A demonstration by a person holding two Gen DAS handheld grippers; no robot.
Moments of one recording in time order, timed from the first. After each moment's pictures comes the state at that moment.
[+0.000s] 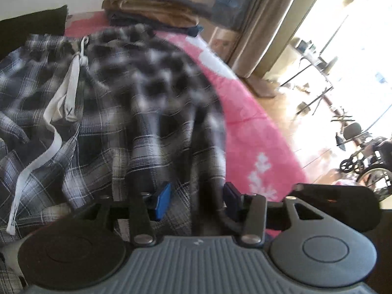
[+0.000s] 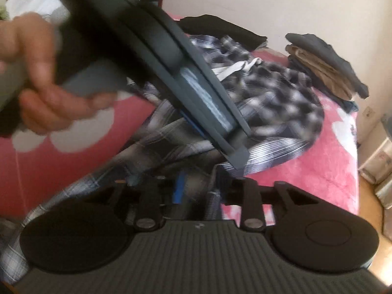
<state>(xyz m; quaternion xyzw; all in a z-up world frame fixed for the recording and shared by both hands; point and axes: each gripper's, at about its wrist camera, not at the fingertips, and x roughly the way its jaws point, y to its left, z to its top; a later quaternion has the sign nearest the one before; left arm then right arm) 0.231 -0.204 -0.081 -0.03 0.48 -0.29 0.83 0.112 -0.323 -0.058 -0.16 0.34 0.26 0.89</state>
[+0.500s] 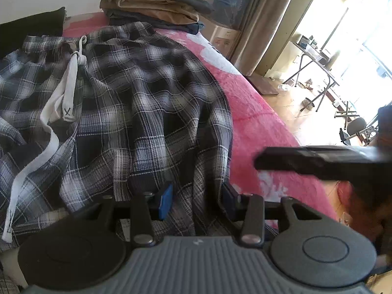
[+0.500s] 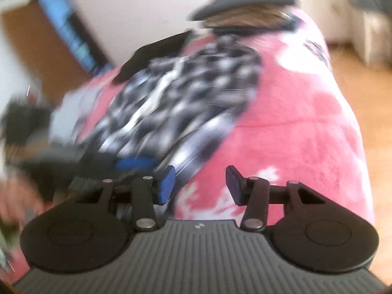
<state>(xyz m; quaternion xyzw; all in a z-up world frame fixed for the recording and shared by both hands) 0.233 -0.205 -0.089 -0.01 0.47 -0.29 0.83 0.178 -0.452 -0.069 0.19 0.40 0.19 0.88</state>
